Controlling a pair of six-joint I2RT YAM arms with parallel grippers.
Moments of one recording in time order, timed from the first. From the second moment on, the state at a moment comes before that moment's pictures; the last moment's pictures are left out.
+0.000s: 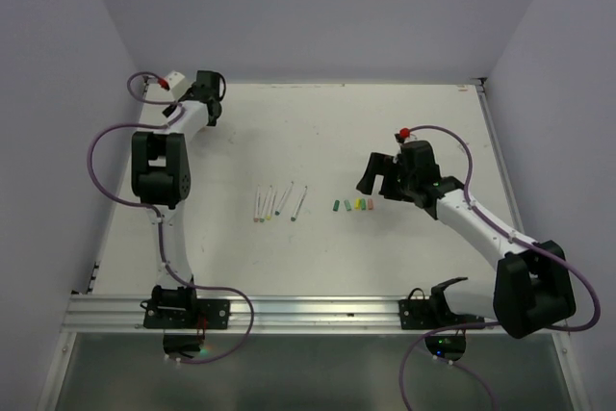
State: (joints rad) left arm -0.06 2.23 1.75 -0.43 -0.74 -0.81; right arm 0.34 1.26 0.76 -0.28 -0.13 0.50
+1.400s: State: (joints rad) left arm -0.02 2.33 1.84 -0.68 -0.69 -0.98; right arm 0.34 1.29 0.76 -0.26 -0.15 0.50
